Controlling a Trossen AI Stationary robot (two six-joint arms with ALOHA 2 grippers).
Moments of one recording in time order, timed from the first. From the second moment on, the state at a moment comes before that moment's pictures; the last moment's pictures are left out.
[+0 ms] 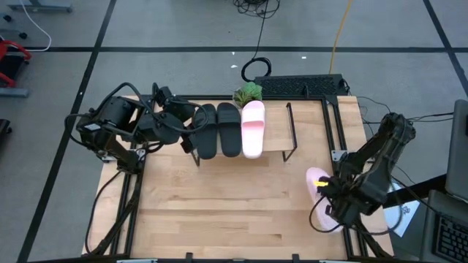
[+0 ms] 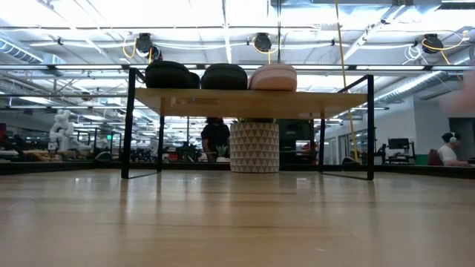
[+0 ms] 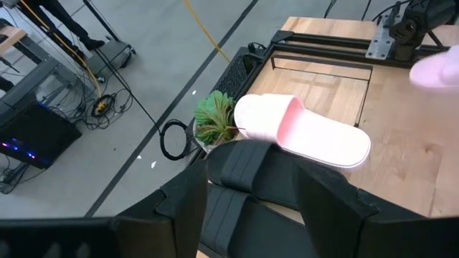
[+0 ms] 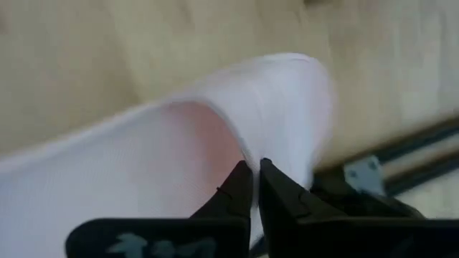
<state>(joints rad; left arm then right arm) -0.24 1.65 2.34 -1.56 -0.75 -0.37 0.95 1.32 1.20 -1.60 0.24 1.23</state>
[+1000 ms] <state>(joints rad) -0.24 1.65 2.34 -1.57 -0.74 -0.33 0.13 1.51 1.66 -1.50 0.84 0.35</state>
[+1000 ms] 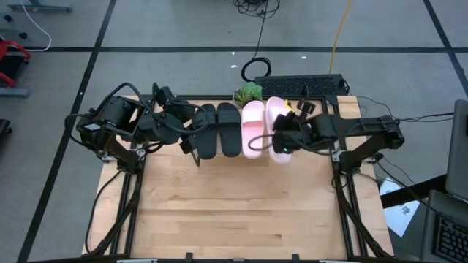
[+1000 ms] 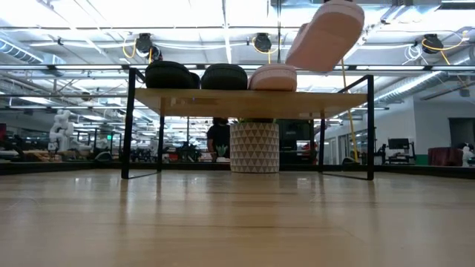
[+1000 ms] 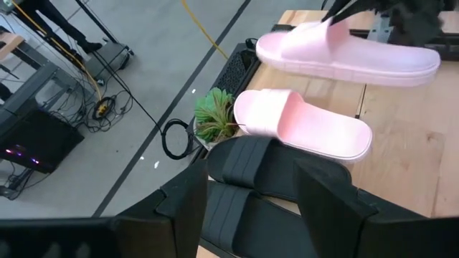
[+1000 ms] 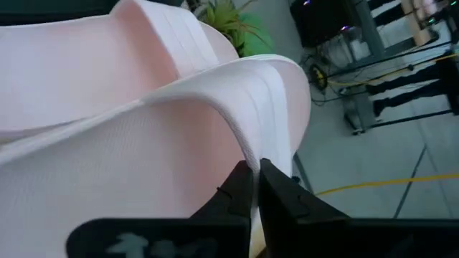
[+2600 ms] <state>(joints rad) -0.24 1.65 2.34 -1.57 -0.74 -0.31 -0.01 1.54 1.53 -1.36 0.81 0.16</state>
